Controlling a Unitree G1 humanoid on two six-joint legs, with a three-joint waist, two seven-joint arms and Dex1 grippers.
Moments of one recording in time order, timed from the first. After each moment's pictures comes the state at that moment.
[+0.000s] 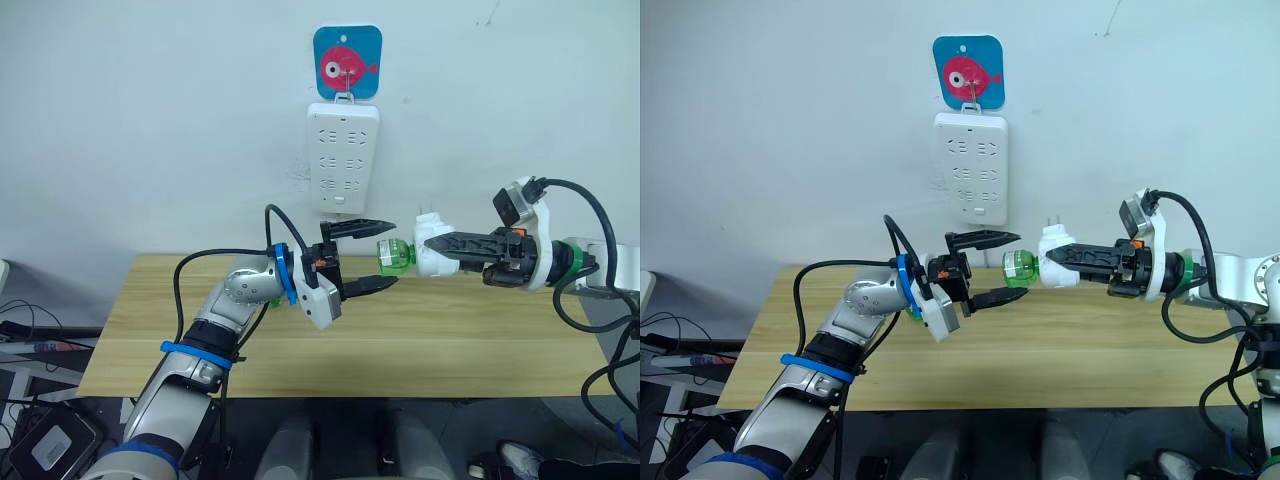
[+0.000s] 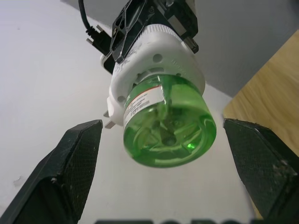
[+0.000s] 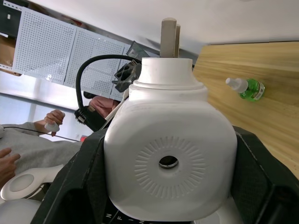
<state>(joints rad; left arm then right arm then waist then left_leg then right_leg) -0.64 0.37 -0.28 0.40 0.17 -1.08 -0.71 -0.58 -0.88 -0.07 0.13 1.93 1.37 0.26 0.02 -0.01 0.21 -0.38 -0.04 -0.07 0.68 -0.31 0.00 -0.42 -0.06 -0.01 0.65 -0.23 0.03</state>
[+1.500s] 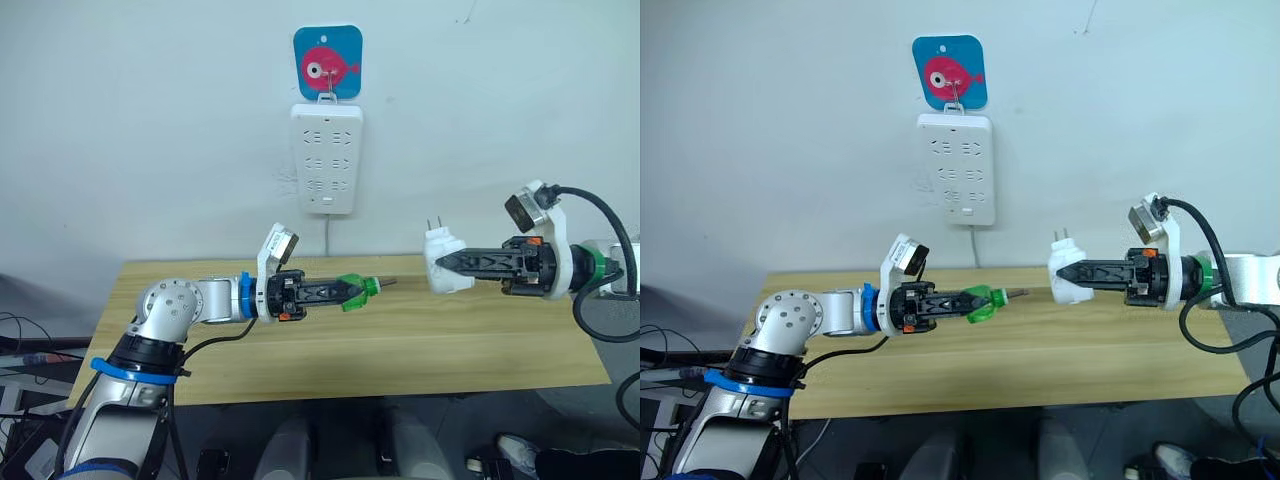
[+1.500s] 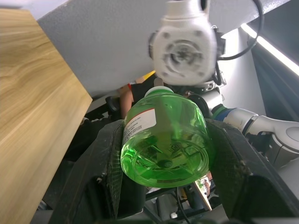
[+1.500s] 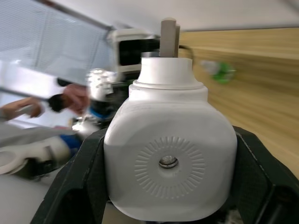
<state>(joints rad) -0.51 0.58 -0.08 0.03 -1.29 1.19 -0.84 -0.54 -1.06 -0.03 0.06 1.62 1.35 0.43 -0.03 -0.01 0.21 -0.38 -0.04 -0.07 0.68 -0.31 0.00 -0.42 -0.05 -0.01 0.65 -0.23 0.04</state>
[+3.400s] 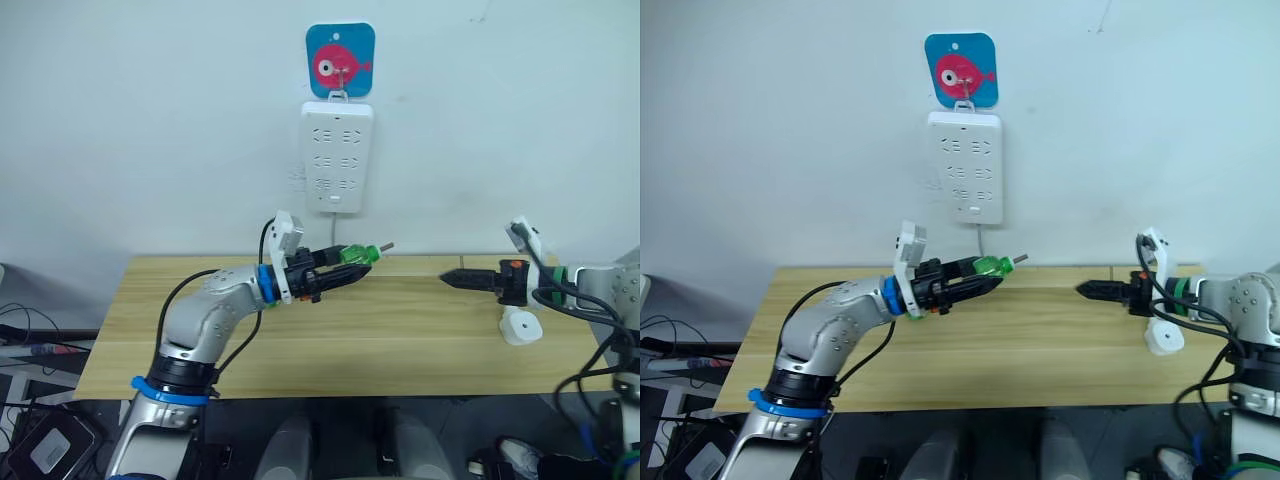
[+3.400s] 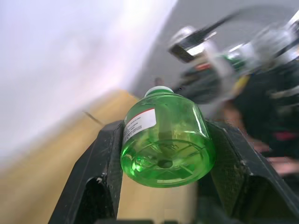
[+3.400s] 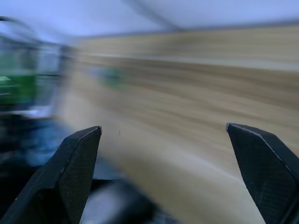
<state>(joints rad) -0.44 0.36 -0.12 -0.06 -0.54 0.42 -0.91 -0.52 -0.60 -0.43 -0.08 0.97 1.60 0.63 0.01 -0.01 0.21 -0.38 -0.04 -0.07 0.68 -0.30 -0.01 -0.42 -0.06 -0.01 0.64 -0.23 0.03</state>
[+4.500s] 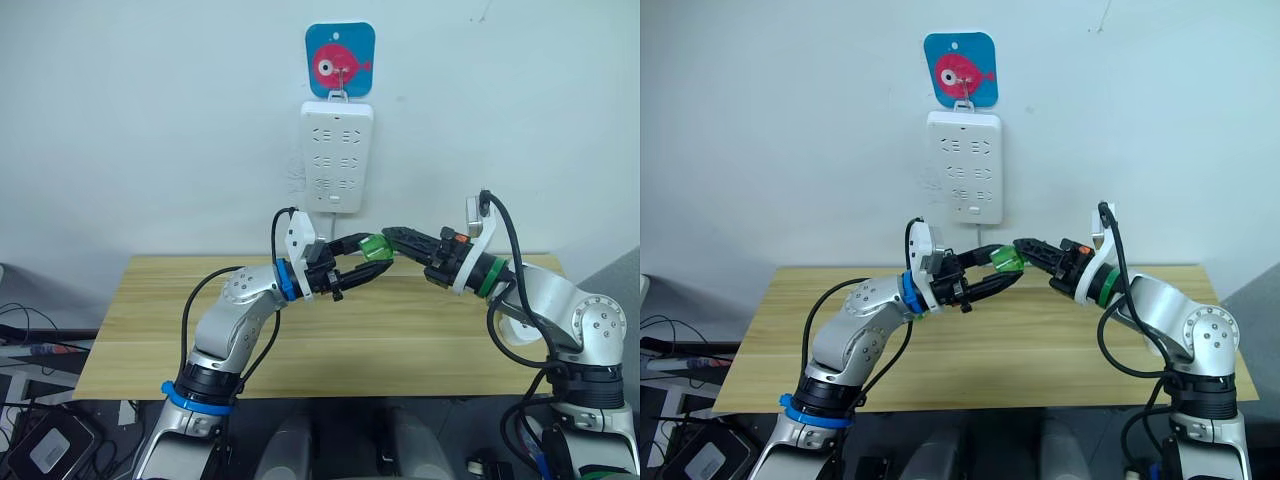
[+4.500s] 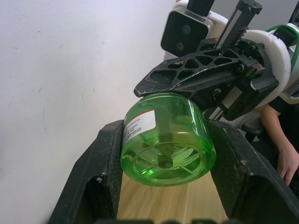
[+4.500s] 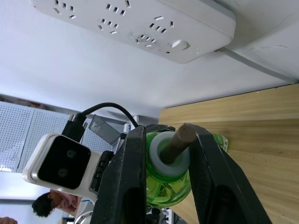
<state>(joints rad) -0.42 0.27 -0.15 -0.12 -0.47 0.34 -0.88 -0.42 -0.42 -0.17 -0.24 1.95 0.99 -0.46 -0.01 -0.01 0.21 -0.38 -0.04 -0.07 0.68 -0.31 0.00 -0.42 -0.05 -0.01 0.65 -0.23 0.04</state>
